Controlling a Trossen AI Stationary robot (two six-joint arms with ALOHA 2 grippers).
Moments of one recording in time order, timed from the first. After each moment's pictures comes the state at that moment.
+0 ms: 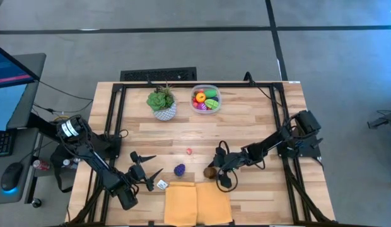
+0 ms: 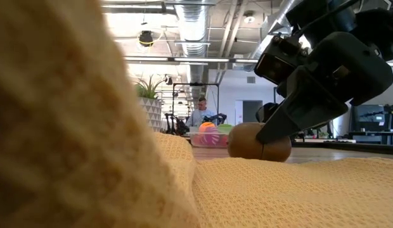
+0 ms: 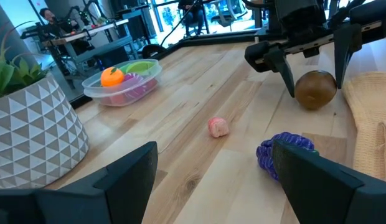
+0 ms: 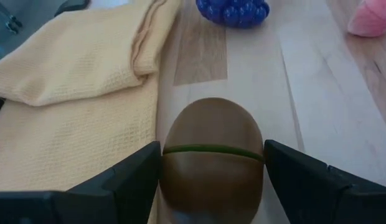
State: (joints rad) left arm -0.98 1.68 0.66 -0.41 -1.38 -1.26; right arm 0.36 1.82 0.62 0.58 0.03 0.34
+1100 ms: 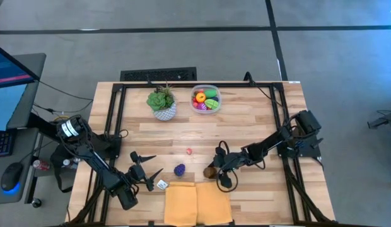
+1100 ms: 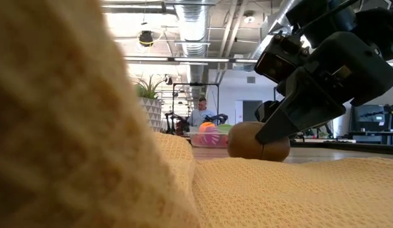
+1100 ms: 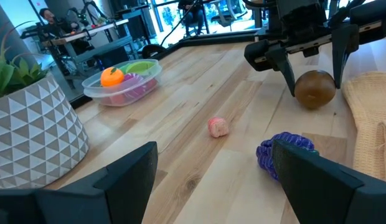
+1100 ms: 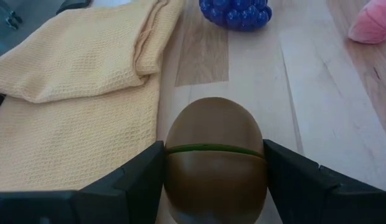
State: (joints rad) left arm -0.98 1.68 0.66 -0.41 -1.38 -1.26; right arm 0.36 1.82 0.62 0.58 0.03 0.31
